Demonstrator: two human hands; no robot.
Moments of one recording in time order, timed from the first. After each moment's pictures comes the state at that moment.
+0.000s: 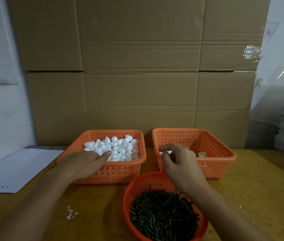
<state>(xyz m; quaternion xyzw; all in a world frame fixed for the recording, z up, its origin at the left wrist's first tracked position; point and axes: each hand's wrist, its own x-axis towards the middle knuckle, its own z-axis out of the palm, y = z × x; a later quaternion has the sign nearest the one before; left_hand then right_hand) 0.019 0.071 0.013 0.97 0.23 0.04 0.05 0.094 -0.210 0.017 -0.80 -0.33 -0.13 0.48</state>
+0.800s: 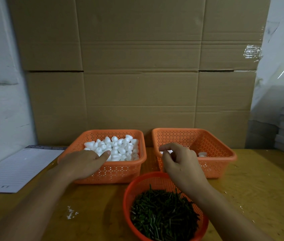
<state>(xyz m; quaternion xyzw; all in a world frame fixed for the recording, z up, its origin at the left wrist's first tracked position) 0.023 0.079 0.007 0.97 0.23 0.07 0.07 0.097 -0.210 0.016 -0.80 -0.33 -0.14 0.48</state>
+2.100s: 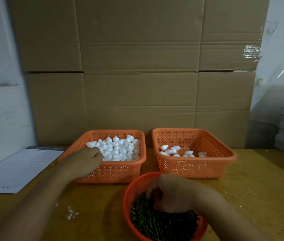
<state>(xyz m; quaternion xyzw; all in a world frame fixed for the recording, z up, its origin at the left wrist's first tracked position) 0.018 0.080 0.013 0.97 0.19 0.10 0.11 0.090 -0.212 0.012 -0.84 -0.51 0.10 0.12</state>
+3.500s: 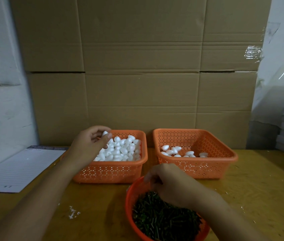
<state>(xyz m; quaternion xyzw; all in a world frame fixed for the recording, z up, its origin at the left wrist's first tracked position) 0.016 0.056 0.034 0.82 0.05 0.36 0.45 0.087 -0.206 0.013 -0.85 -0.48 0.01 0.24</state>
